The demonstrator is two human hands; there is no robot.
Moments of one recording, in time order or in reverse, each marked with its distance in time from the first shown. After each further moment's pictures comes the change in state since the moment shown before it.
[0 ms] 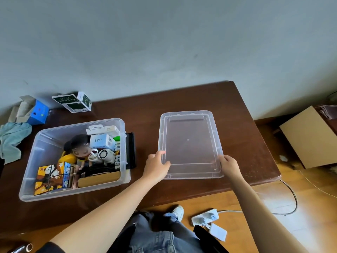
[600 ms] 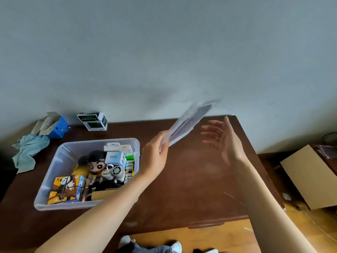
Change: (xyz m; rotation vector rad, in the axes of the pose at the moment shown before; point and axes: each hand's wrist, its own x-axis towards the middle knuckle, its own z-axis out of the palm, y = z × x) left_hand -0.026 0.051 -0.103 -0.241 0.617 0.699; right_hand -0.065 -0.180 -0.008 0.629 -0.317 -0.460
